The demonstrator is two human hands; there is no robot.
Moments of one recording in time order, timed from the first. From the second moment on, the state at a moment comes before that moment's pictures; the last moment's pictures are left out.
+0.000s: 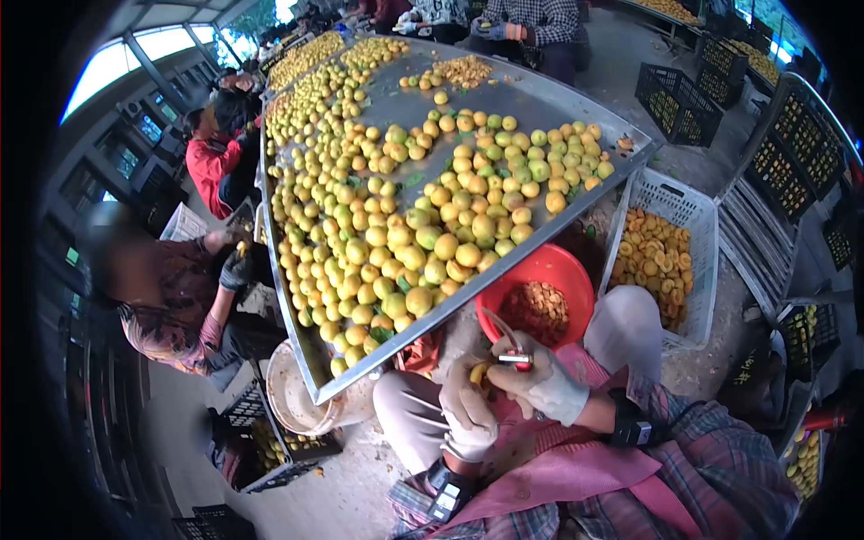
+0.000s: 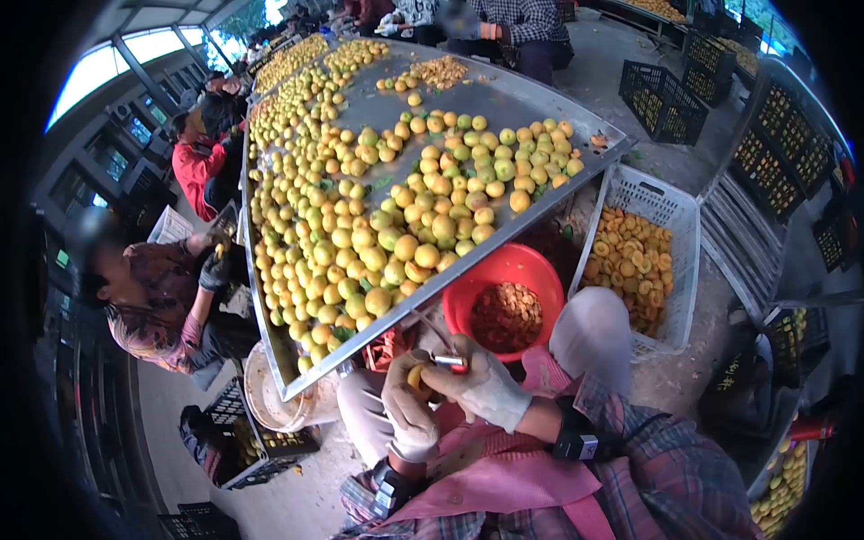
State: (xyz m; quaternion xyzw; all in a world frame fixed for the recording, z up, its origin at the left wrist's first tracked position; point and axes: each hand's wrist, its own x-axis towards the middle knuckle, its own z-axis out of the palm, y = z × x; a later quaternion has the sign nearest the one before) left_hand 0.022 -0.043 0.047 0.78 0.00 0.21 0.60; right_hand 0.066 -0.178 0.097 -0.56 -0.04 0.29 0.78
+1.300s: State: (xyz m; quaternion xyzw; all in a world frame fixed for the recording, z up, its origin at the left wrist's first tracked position) left_hand 0.022 -0.055 0.066 0.56 0.20 0.03 0.80; right_hand 0.067 -0.190 0.061 -0.53 -0.07 0.43 0.73
